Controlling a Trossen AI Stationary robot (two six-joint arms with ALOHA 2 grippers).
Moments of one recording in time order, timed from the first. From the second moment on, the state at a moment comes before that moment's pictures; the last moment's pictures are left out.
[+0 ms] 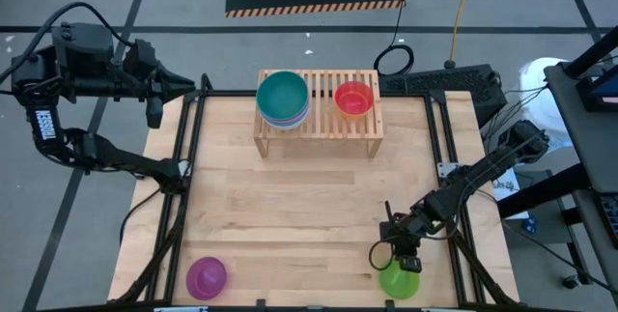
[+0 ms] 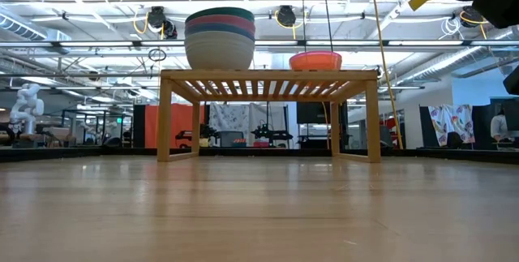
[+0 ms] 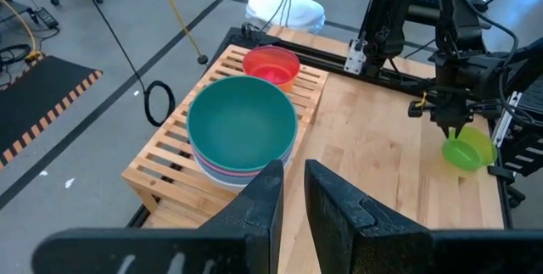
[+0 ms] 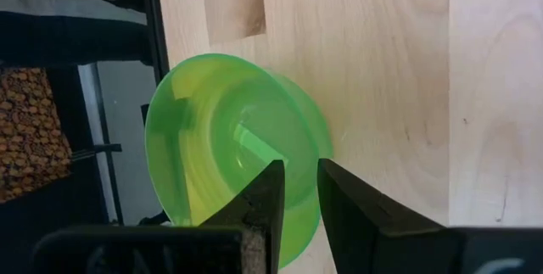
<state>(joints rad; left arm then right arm) 0.42 1.23 2.30 -1.57 0.08 -0.01 0.63 1.35 0.69 -0.40 -0.32 0.87</state>
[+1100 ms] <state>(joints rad) 0.42 1.24 2.30 -1.57 0.08 -0.02 0.64 1.33 0.63 -0.24 -0.29 0.90</state>
